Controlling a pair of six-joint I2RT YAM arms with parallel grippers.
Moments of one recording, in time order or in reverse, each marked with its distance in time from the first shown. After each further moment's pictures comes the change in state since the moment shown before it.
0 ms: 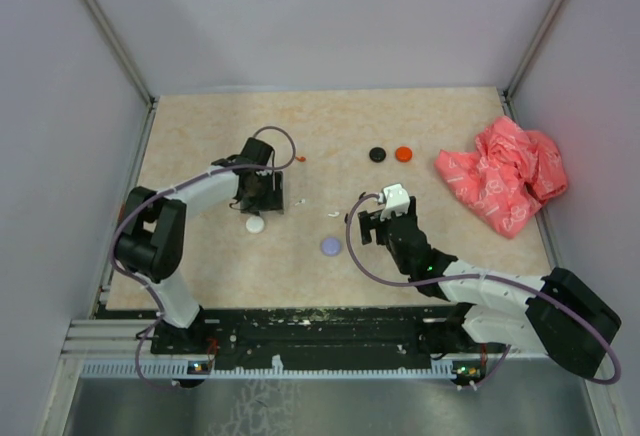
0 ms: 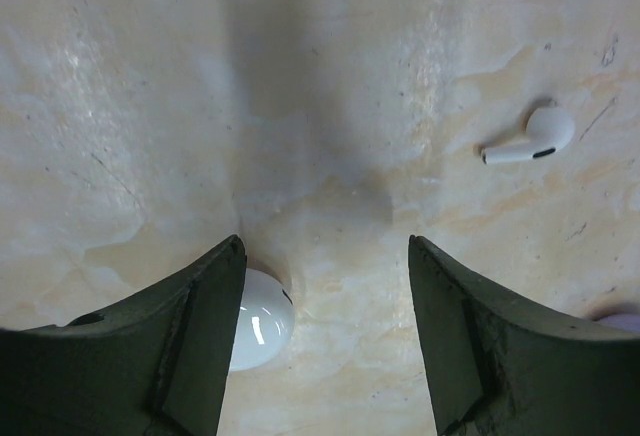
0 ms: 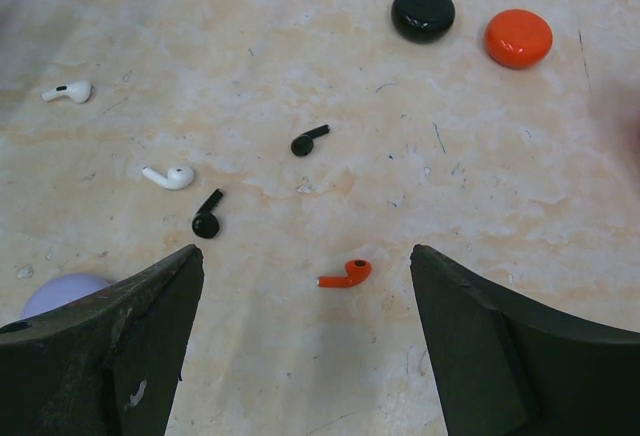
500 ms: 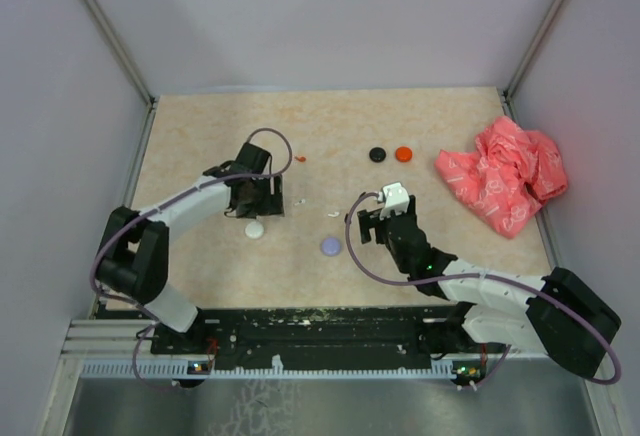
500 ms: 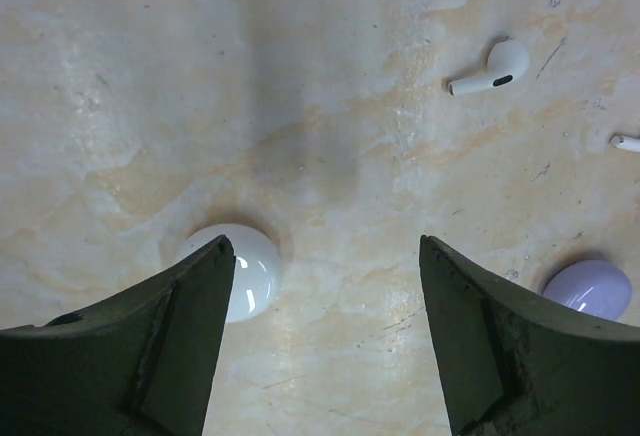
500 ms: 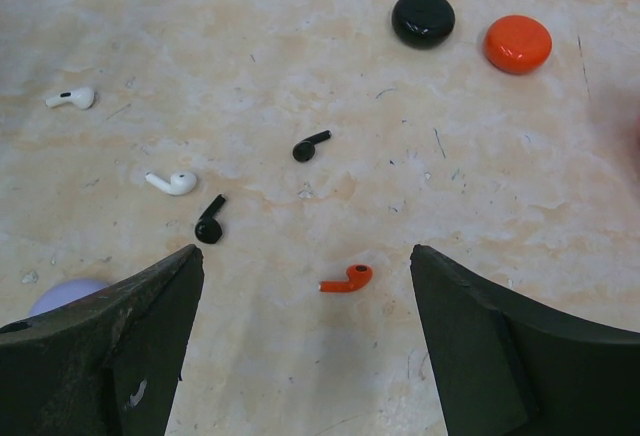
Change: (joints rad) left arm -0.041 -0.140 -0.088 -0.014 -0.012 -0.039; right arm 0.000 0.001 0.013 -0.006 0.000 0.000
